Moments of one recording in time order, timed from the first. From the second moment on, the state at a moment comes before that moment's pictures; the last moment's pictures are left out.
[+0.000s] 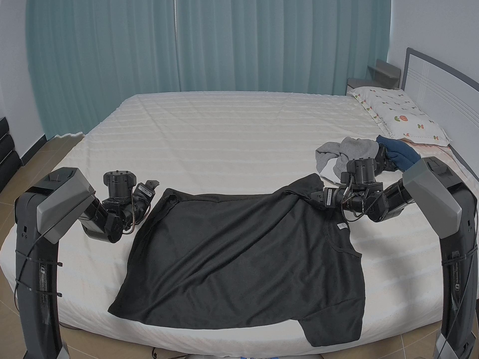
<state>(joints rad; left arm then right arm) -0.07 2.47 -1.26 -0.81 0.02 -1.02 0.20 2.49 -1.51 -0.48 0.04 0.19</state>
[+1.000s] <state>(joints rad) -0.07 2.47 -1.27 -0.82 0.01 -1.02 0.20 2.60 -1.79 -0.49 -0.11 0.23</state>
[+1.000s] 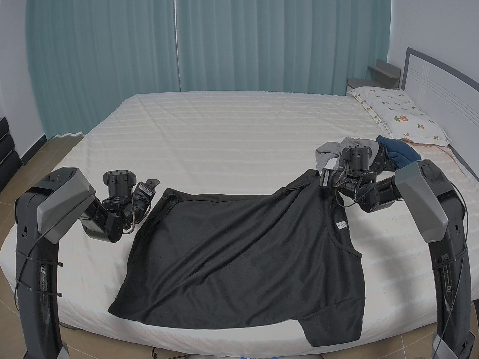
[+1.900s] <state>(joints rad) -0.16 2.52 -1.37 -0.88 0.07 -0.92 0.19 2.74 -1.90 -0.48 -0.22 0.31</state>
